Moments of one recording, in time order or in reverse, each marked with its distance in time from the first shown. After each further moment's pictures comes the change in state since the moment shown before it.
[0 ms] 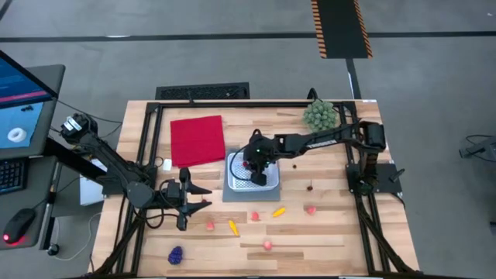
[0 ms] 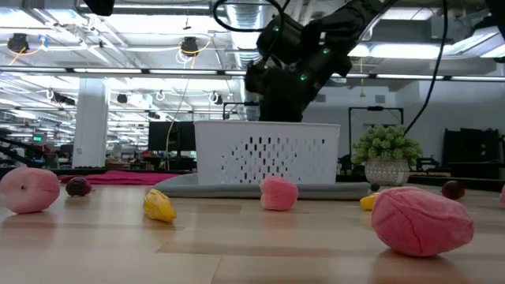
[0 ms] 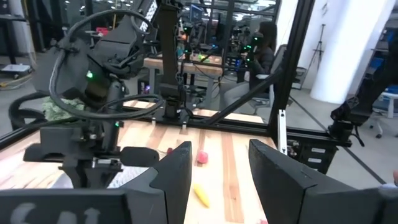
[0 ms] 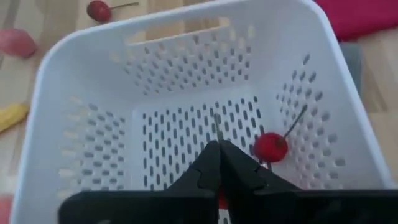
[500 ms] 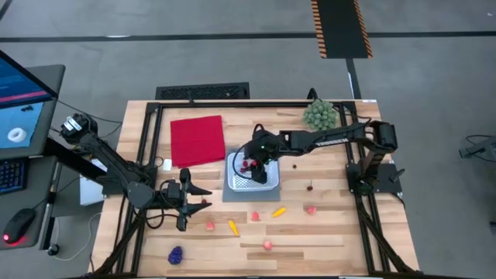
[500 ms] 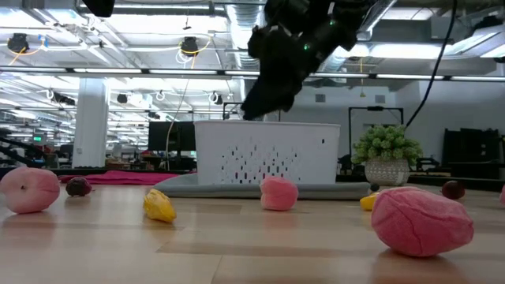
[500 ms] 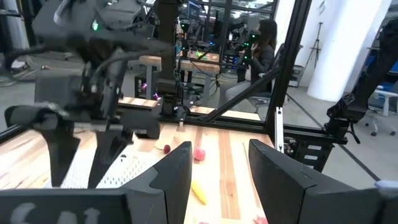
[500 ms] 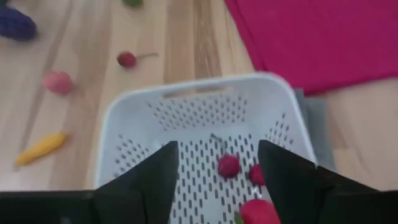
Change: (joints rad) left arm 0.000 0.000 -0.001 -0.011 0.009 -0.014; right arm 0.017 -0.118 0.028 -0.031 0.031 -0.003
